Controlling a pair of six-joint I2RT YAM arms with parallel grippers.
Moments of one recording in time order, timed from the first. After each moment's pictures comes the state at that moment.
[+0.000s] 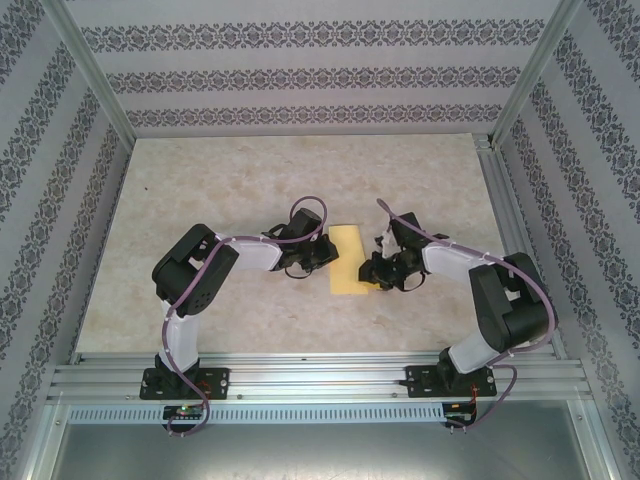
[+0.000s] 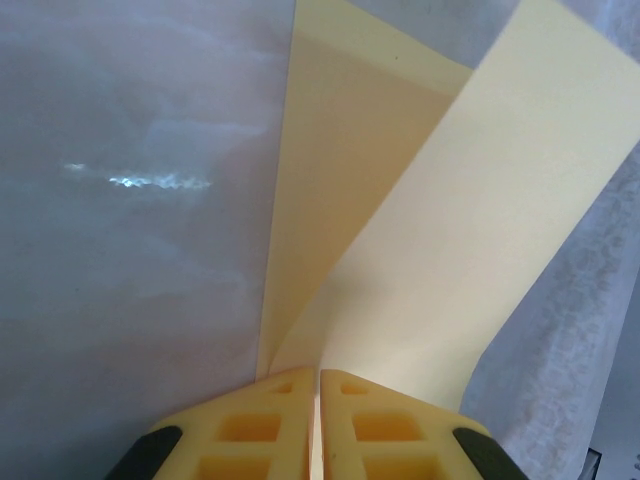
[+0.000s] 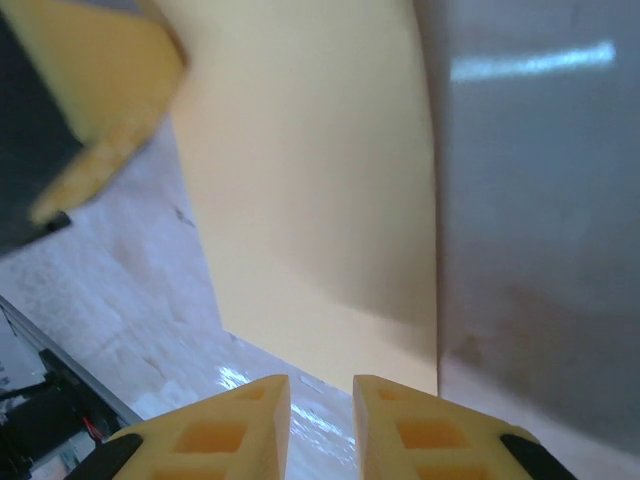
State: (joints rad) left arm -0.69 1.99 1.07 0.07 0.32 -1.08; right arm 0.31 1.56 0.76 -0.44 -0.62 0.51
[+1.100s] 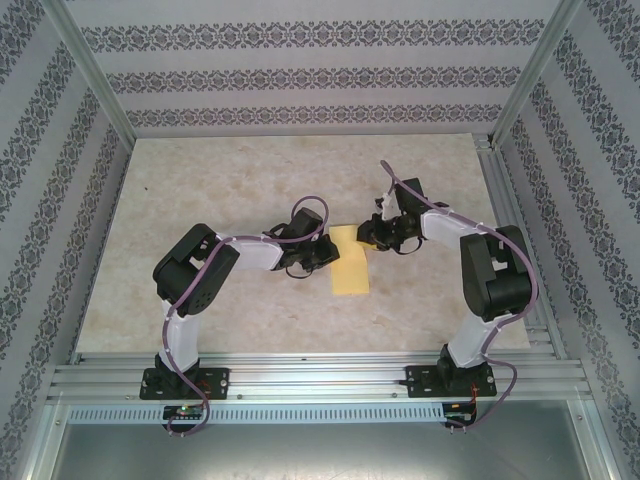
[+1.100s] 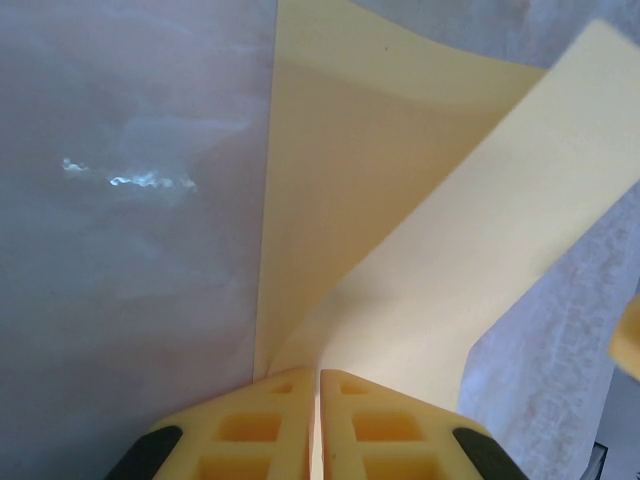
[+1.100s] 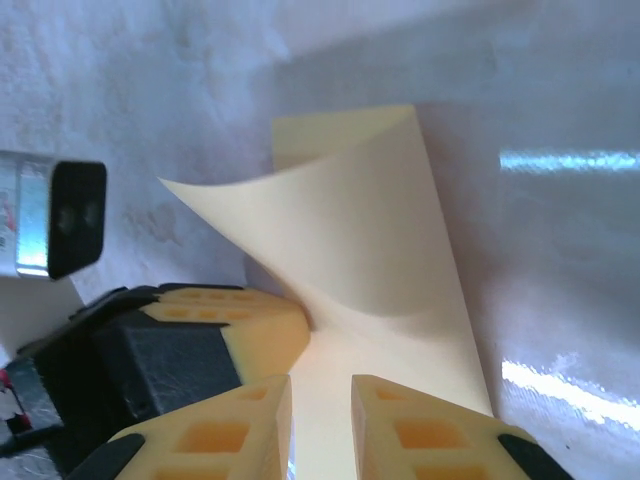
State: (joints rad) left arm -0.70 1.99 1.09 0.06 0.32 -1.06; right arm 0.23 1.77 1.04 -0.41 -0.66 0.44
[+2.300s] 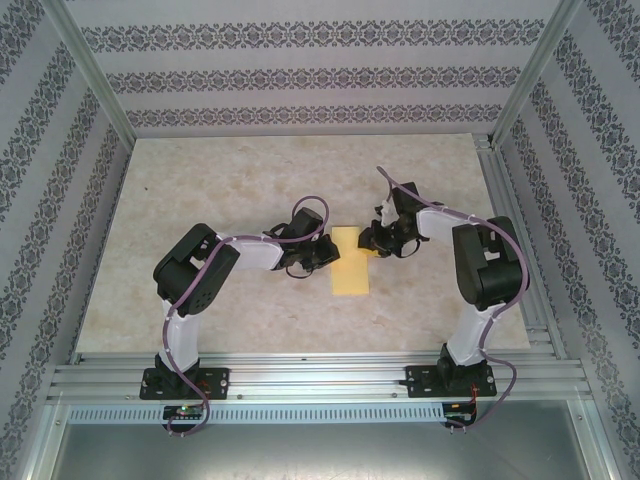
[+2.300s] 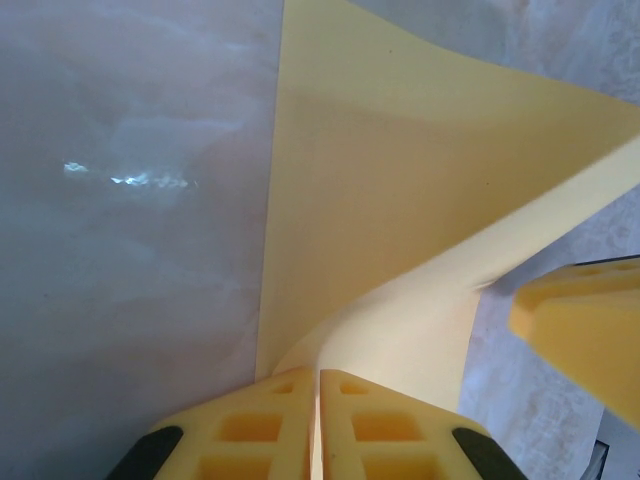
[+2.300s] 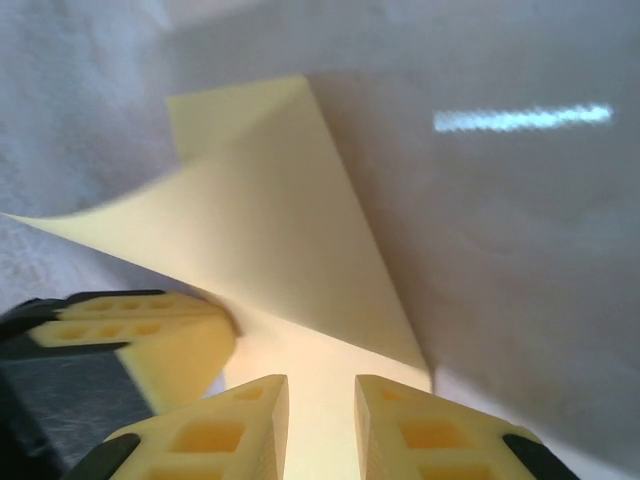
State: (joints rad) left arm -0.70 1.99 1.09 0.05 0.33 -1.05; right arm 0.23 1.85 1.08 -0.48 -0.63 0.42
